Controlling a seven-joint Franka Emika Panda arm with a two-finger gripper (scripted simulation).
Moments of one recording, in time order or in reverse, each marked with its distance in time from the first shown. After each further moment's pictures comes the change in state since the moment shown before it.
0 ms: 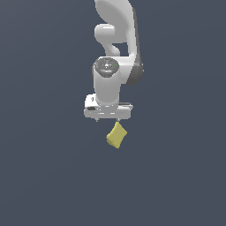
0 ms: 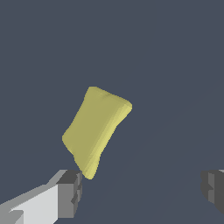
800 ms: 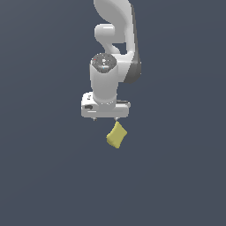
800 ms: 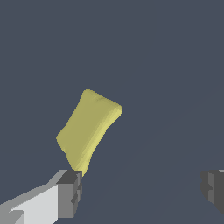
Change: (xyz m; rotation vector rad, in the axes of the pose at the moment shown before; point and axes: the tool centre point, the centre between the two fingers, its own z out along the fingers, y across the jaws) arm 0.003 0.012 -0.011 -0.016 0.022 -0.035
